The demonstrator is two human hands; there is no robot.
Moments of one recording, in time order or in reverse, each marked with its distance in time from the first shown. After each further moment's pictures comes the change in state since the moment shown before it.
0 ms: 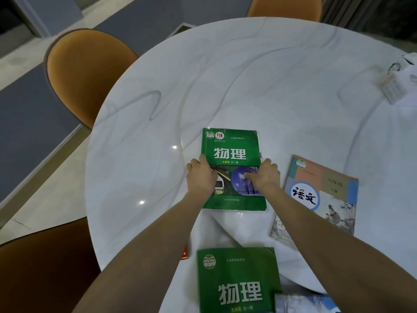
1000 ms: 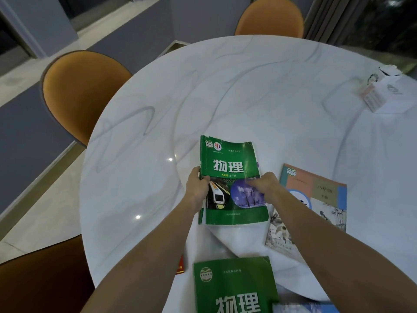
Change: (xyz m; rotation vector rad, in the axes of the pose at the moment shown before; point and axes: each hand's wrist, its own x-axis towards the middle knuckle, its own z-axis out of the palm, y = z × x) left_hand 0.001 0.010 -0.008 -0.957 -0.230 -0.346; right_hand 0.012 0.012 -0.020 0.485 -0.172 0.224
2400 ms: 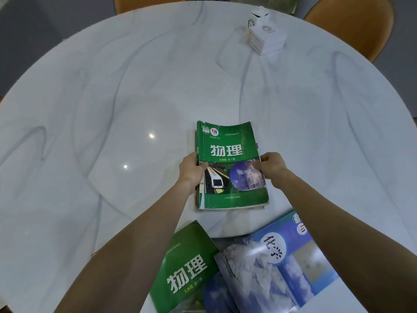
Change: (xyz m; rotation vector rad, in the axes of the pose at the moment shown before) left_hand -0.054 -0.028 0.176 0.558 -0.344 0.227; right_hand -0.026 0.173 -0.170 0.251 0.289 0.079
